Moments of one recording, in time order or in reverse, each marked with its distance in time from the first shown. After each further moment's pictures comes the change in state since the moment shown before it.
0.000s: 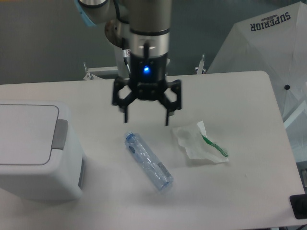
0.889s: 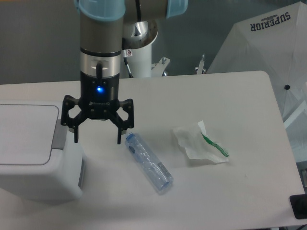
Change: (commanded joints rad) arm -0.110 -0.037 0.008 0.019 0.000 -0.129
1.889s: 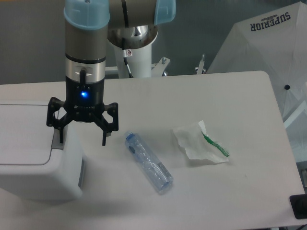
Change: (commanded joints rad) arm -0.019 -0.002 -0.026 0.000 0.002 0.002
